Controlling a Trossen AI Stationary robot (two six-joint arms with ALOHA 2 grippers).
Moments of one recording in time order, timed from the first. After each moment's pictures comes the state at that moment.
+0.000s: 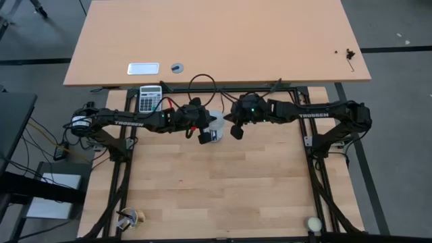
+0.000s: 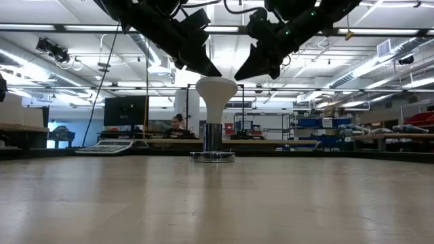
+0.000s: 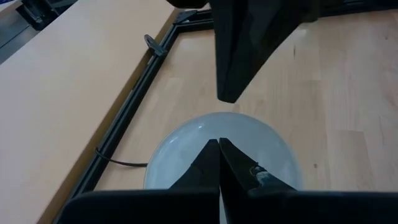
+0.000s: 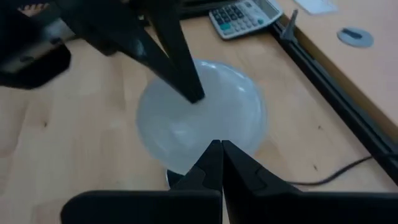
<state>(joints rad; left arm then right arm) 0.16 1.50 0.98 0.00 -0.25 0.15 -0.24 1.47 1.01 -0.11 0.01 0.05</state>
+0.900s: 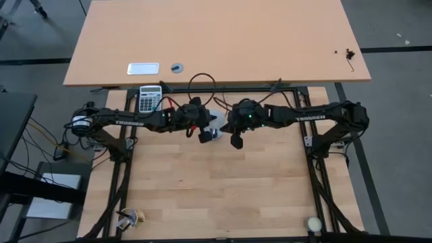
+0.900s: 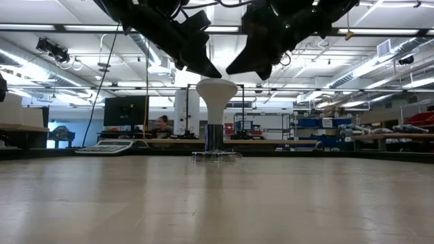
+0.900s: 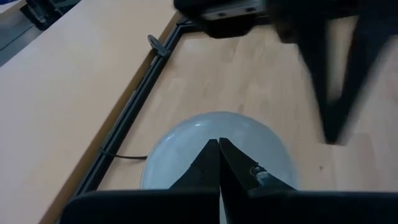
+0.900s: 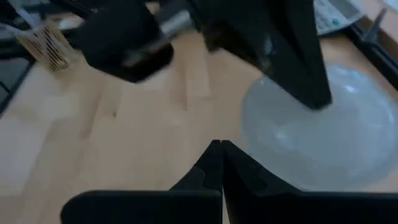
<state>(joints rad) 0.16 1.50 0.98 0.01 -0.25 0.15 -0.19 1.51 1.01 -0.06 -0.14 0.06</state>
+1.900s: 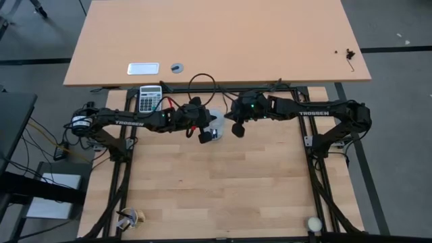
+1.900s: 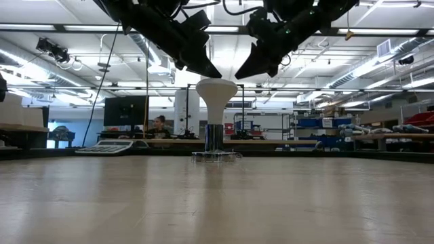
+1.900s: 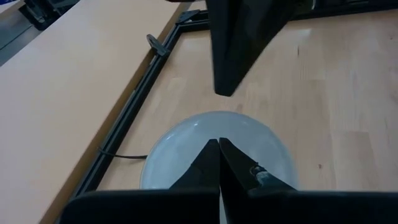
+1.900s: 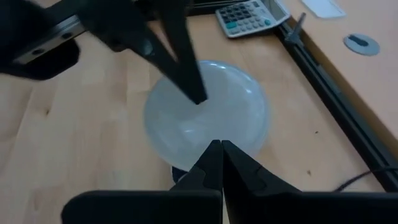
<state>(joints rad) 0.16 1.50 0.98 0.01 -0.24 0.15 -0.28 1.47 1.04 -0.16 -0.05 -0.03</state>
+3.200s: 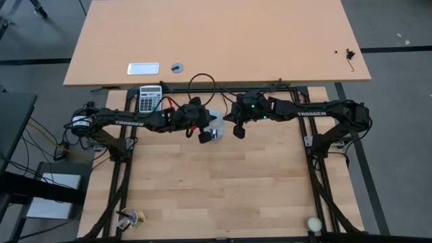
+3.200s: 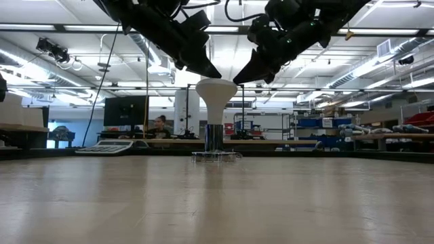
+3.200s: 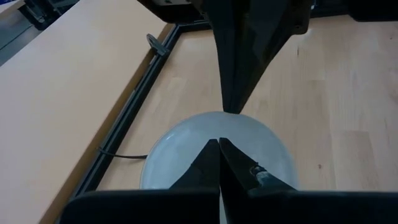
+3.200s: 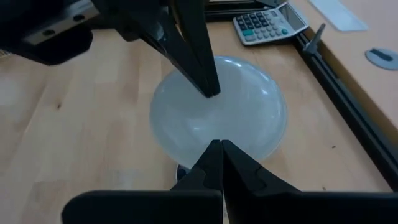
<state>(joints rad) 0.16 1.50 0.98 0.01 -0.24 0.15 -0.31 1.49 0.97 -0.03 -0.14 -0.09</state>
